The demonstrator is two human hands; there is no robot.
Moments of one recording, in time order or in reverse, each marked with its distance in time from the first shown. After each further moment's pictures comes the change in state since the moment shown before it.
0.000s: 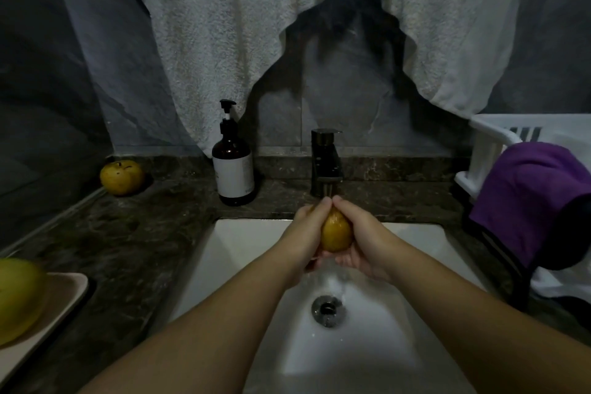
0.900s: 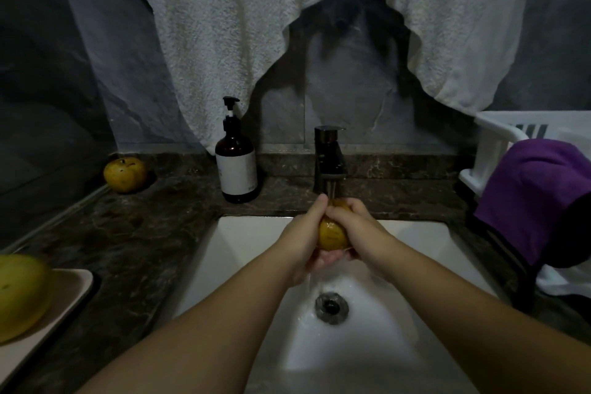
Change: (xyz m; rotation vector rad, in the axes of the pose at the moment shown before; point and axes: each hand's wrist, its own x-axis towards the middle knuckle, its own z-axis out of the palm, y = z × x) left_hand -0.001 -0.003 -0.002 -0.218 -0.065 -0.159; right_hand -0.003 0.001 0.007 -0.362 0.126 -0.174
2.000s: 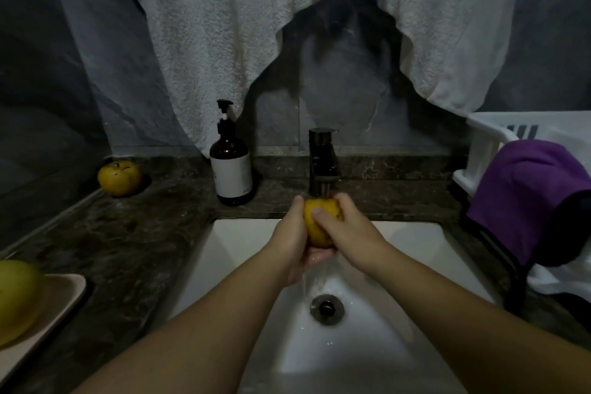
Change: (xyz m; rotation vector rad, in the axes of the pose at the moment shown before) left_hand -0.003 0.004 0.000 -0.225 0.052 0.010; right_hand -0.004 -0.003 0.002 -0.198 0.039 -0.173
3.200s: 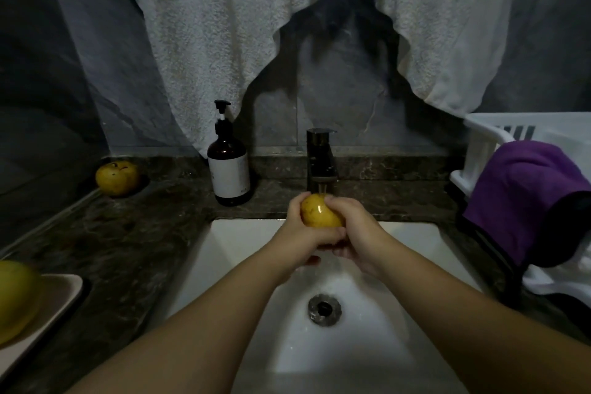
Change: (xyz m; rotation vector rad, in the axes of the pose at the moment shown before) left_hand 0.012 -0.006 -0.011 0.533 -0.117 0.327; right_hand 0.006 -0.002 -0.006 0.456 0.000 0.257
